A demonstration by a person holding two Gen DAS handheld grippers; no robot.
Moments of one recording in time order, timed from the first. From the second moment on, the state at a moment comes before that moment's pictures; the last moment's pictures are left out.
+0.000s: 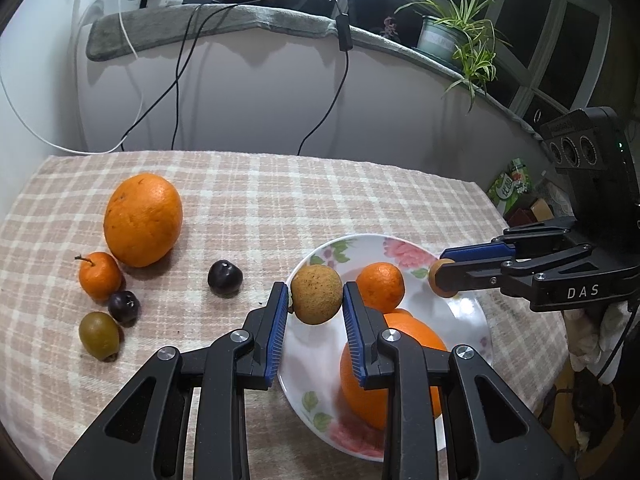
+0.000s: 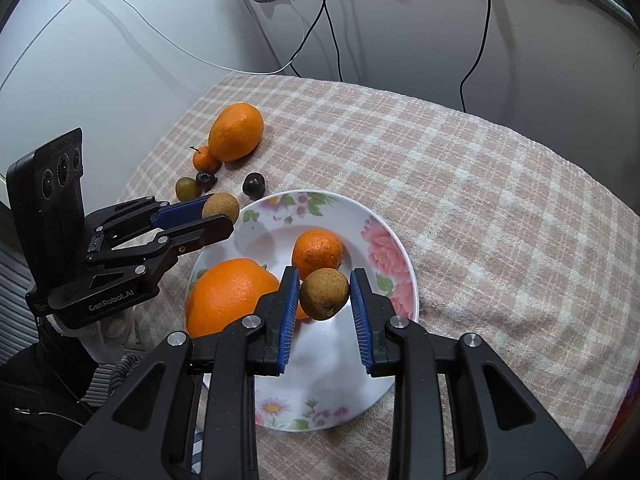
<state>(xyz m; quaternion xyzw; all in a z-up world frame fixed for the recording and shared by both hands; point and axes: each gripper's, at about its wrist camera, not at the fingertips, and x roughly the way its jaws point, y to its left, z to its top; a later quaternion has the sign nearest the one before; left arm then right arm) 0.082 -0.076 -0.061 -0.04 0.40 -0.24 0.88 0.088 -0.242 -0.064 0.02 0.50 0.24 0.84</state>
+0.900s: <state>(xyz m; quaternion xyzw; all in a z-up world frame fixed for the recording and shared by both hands) 0.076 -0.070 -0.053 -0.03 0.39 -0.23 0.89 0.094 -0.233 -0.053 0.00 0.48 0.23 0.85</state>
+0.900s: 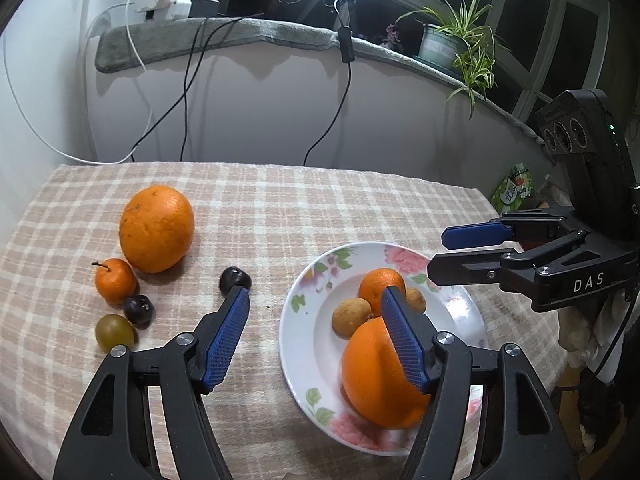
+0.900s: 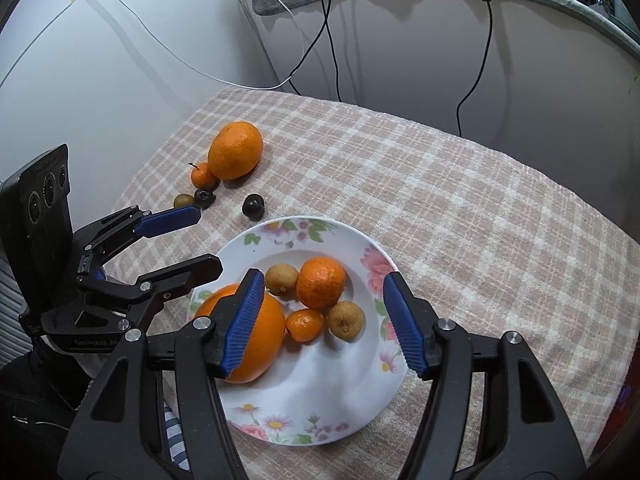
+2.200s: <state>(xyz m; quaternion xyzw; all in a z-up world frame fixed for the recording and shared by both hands) 0.089 0.049 -0.096 -0.06 0.42 -0.13 0.90 0.176 -0.126 -0.082 -0.04 0.53 0.29 0.80</state>
